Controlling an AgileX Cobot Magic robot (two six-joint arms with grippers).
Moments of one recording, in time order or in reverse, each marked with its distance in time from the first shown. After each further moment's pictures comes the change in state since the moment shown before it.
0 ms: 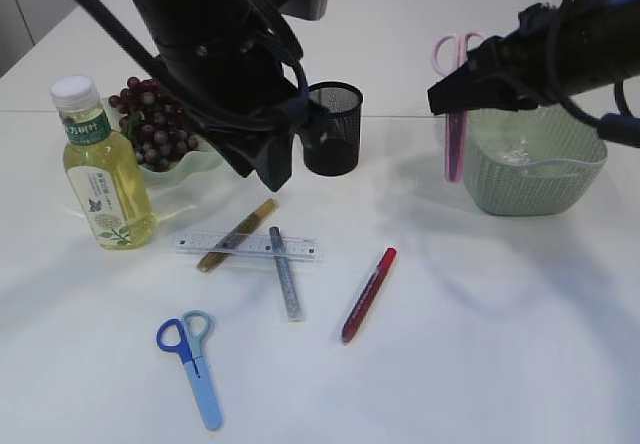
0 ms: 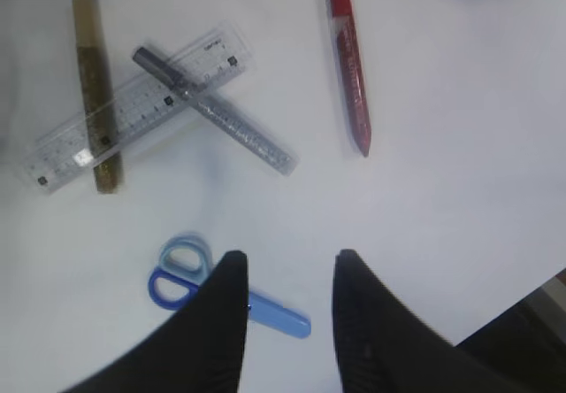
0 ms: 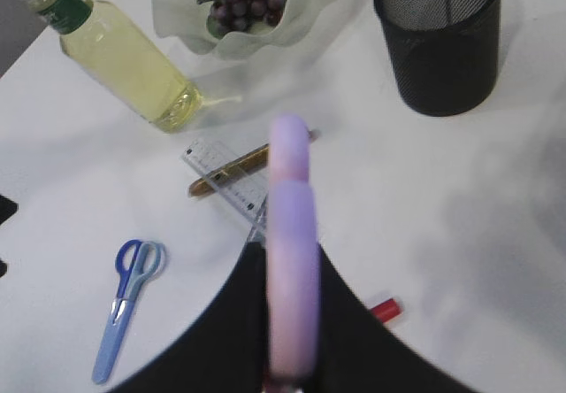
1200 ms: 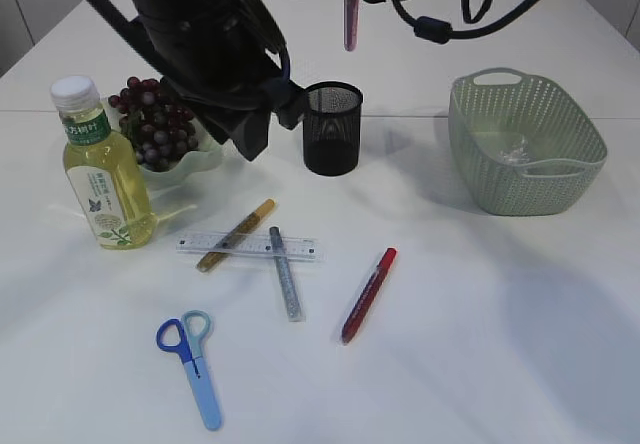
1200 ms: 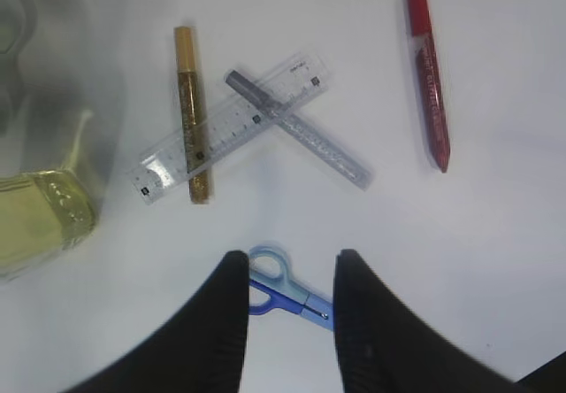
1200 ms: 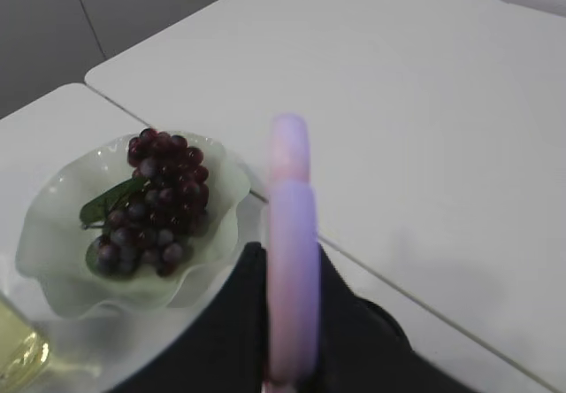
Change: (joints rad) left arm 0.000 0.000 -0.047 0.145 0.025 -0.006; right arm 0.178 0.426 -0.607 -0.020 -0.362 -0.060
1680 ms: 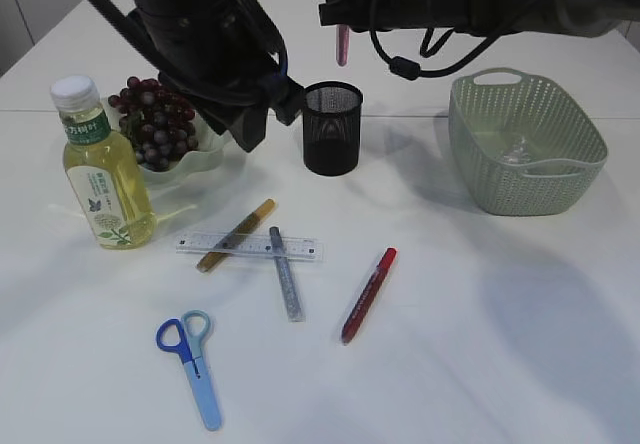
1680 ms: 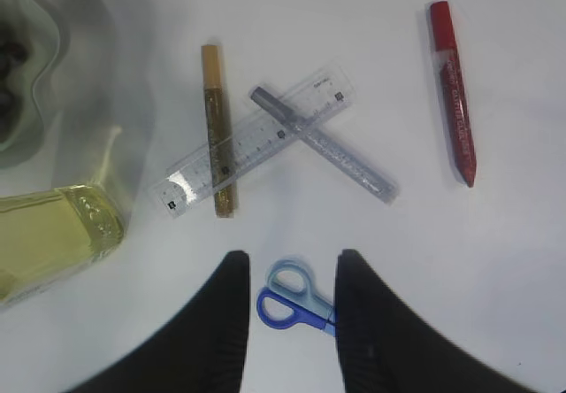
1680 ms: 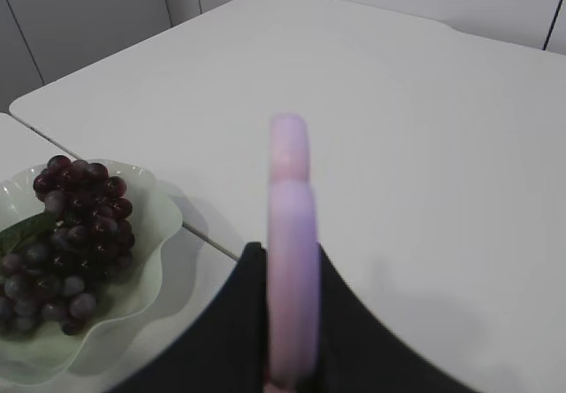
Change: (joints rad) left arm 0.000 0.000 0.000 0.038 -0.020 0.000; right arm 0.001 0.188 -0.085 0.445 -0.120 -0.469
